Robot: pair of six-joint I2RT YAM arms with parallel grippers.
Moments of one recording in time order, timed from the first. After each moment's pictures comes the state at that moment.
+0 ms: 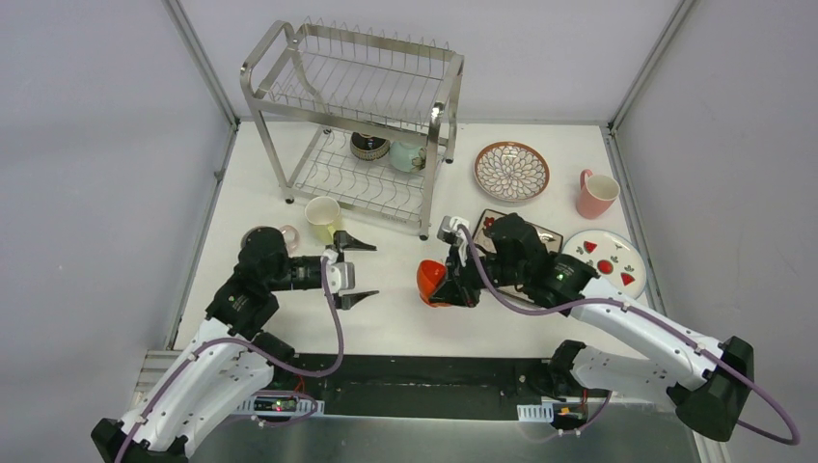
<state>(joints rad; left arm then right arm) -0.49 0.58 0.60 -0.16 0.84 0.50 0.90 0.98 0.82 -0.39 -0.56 0.11</state>
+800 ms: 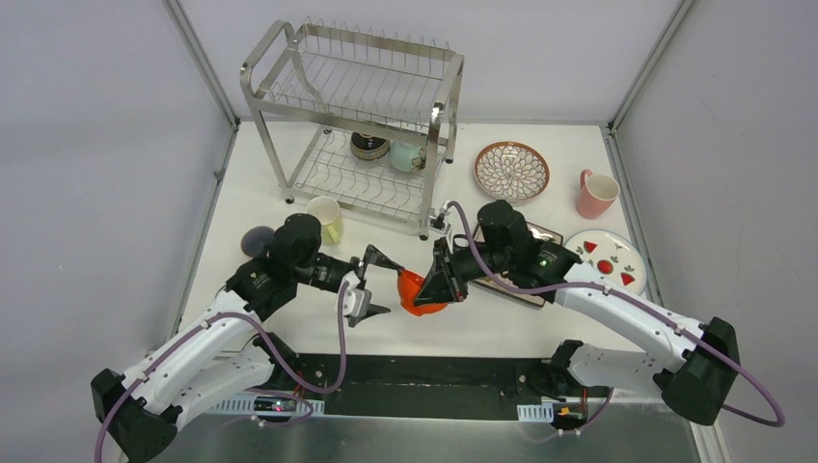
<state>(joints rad) -0.67 0.79 0.72 -0.31 1.00 0.91 0.88 1.09 0.90 -0.28 -0.81 0.31</state>
